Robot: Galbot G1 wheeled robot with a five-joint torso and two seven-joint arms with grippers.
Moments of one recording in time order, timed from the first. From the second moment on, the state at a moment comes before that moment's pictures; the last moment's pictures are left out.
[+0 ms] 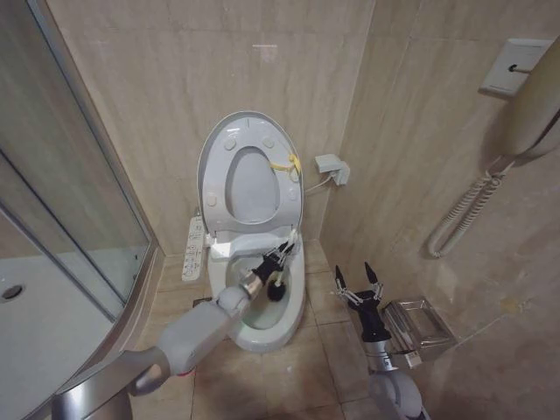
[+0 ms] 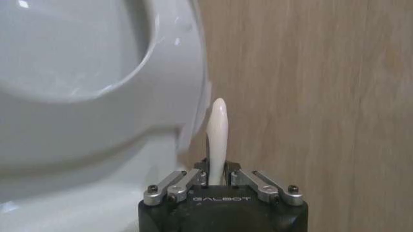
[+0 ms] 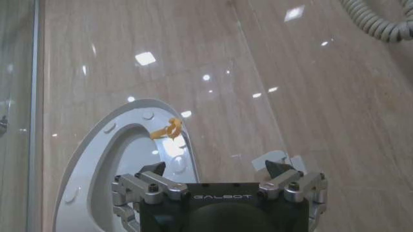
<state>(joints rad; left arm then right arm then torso) 0.37 -1.25 0.64 -0.92 -0.82 -0.56 0.18 -1.33 1.38 0.53 1.65 0.58 0.65 -0.37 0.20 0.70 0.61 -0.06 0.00</state>
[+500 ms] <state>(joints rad) 0.53 -0.99 0.59 -1.12 -0.80 -0.56 0.15 -1.34 1.35 0.52 1.66 0.58 0.65 -0.37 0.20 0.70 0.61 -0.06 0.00</state>
